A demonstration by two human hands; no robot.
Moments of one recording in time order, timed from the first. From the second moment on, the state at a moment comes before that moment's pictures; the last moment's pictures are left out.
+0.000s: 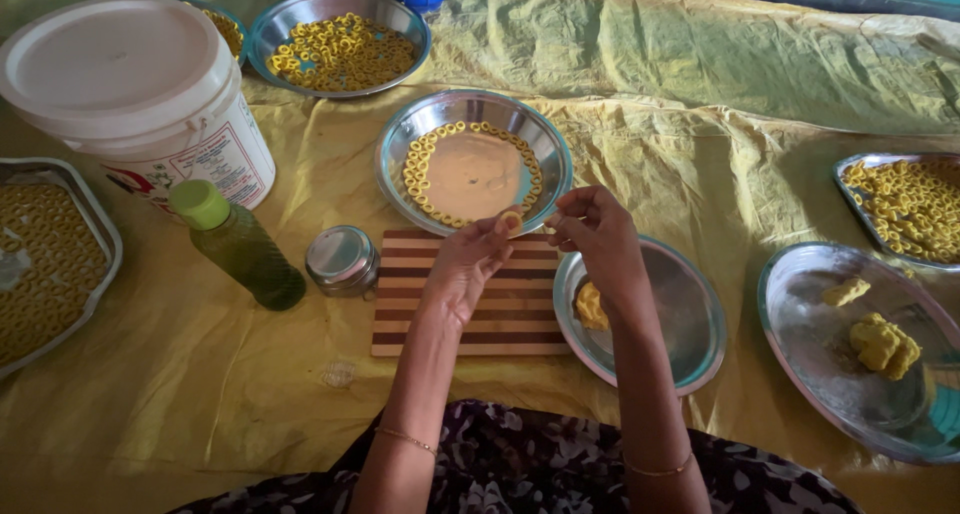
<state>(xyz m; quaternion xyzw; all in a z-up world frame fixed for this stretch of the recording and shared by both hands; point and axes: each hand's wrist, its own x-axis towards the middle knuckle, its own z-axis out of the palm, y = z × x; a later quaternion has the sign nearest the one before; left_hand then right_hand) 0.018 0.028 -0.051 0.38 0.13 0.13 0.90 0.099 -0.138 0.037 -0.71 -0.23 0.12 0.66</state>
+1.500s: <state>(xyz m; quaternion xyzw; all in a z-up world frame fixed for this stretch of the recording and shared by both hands) 0.152 0.213 -0.217 0.85 0.25 0.42 0.17 0.070 -0.090 -0.251 -0.85 -0.23 -0.03 0.48</state>
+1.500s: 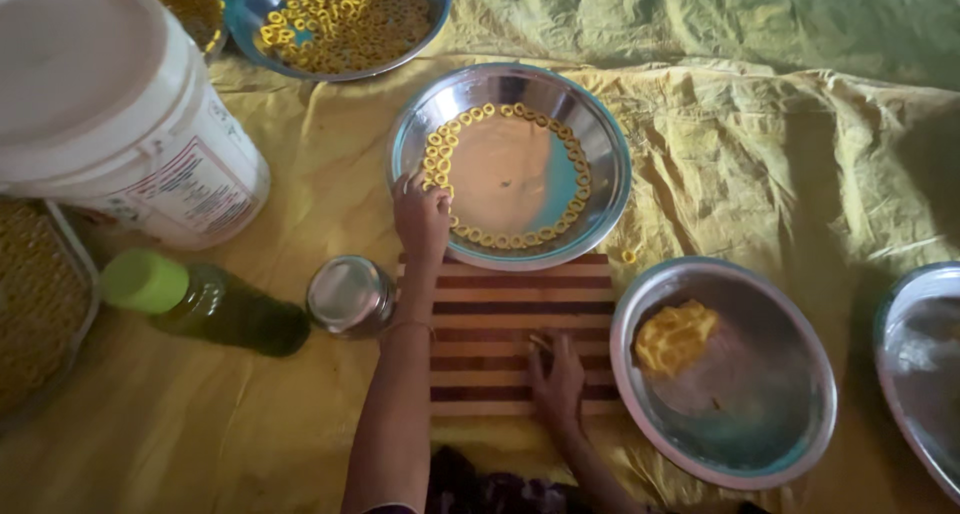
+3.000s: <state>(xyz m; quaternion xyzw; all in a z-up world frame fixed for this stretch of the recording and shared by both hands) 0.138 0.229 -0.187 0.85 0.12 0.43 0.27 0.068 -0.086 -0.252 -0.85 -0.22 -0.06 0.47</state>
